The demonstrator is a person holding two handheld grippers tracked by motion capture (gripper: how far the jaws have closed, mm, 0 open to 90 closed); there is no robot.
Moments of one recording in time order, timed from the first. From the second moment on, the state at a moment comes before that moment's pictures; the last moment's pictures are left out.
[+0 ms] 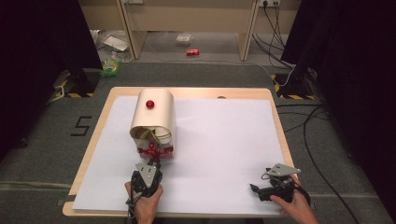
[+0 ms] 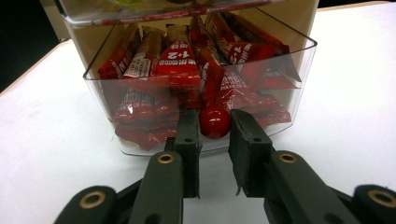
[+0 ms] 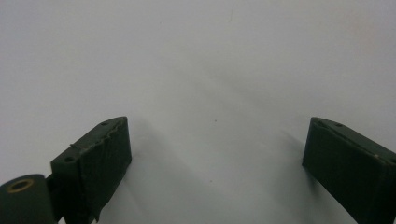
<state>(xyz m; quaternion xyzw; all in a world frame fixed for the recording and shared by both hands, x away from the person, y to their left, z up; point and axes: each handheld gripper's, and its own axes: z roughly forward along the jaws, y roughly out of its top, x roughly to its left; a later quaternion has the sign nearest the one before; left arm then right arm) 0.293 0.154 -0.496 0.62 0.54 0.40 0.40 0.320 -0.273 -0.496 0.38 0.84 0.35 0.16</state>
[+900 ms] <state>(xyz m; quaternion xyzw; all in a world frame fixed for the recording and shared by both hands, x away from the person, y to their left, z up) 0.295 0.161 -0.490 0.61 0.55 0.37 0.43 0.320 -0.273 -0.496 0.38 0.84 0.35 0.16</state>
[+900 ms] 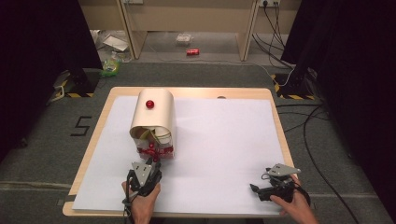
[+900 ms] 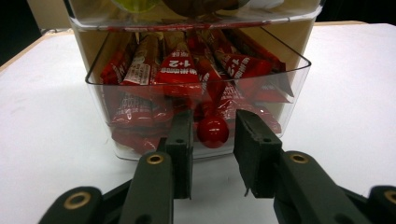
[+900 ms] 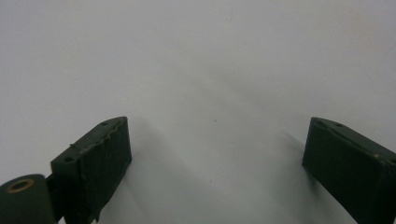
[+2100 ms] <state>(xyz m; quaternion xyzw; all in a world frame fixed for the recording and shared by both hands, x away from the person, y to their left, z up) 0.289 0.168 -0.457 0.68 0.44 0.39 0.43 0.320 -0.273 -0.496 0.38 0.84 0.35 0.16</state>
